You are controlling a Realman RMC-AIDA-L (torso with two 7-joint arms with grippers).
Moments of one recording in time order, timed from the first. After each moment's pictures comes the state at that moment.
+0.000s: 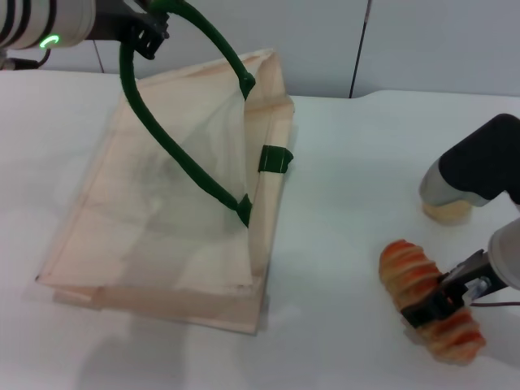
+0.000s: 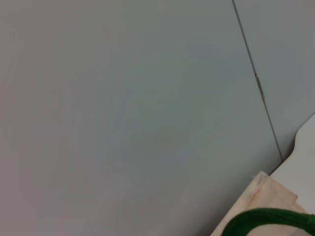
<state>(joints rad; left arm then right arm) -0.44 -2.03 1.51 1.93 -0.29 -1.24 0.40 0.47 2.03 -1.71 -1.41 -2.61 -1.43 2.81</state>
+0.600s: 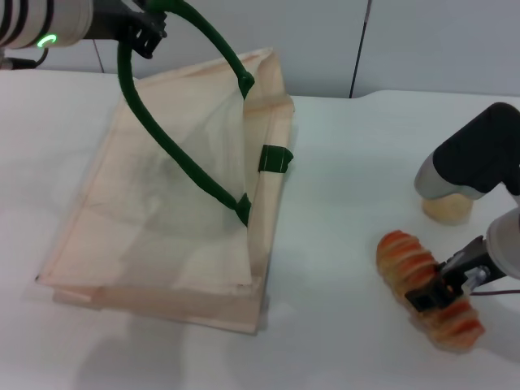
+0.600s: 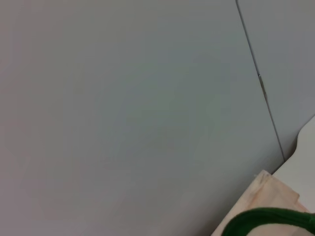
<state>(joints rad) -0.44 -2.03 1.50 1.93 -0.29 -1.24 0.40 0.48 2.03 -1.73 -1.44 -2.65 -1.43 2.81</state>
